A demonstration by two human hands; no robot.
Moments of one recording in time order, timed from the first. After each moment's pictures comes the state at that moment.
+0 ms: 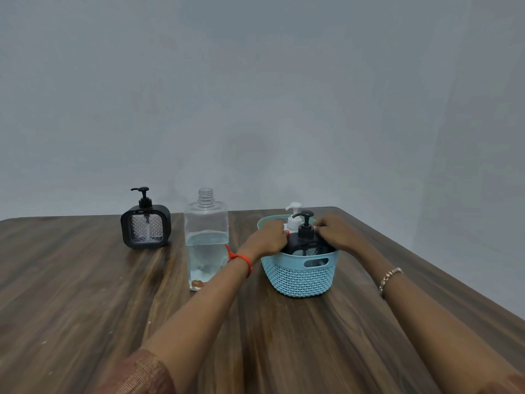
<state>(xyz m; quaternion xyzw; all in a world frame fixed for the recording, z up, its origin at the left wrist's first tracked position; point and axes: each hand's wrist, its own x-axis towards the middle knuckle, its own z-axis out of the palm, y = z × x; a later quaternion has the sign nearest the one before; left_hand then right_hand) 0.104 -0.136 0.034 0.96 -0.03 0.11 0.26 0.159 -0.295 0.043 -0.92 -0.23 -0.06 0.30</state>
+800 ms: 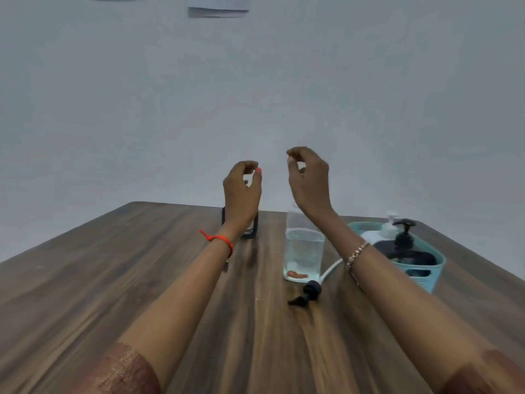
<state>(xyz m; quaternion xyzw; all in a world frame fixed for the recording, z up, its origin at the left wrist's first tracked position) -0.037 0.027 0.085 0.69 0.05 0.58 0.44 0.015 -0.076 0.118 -0.65 -0.40 -0.35 0.54</state>
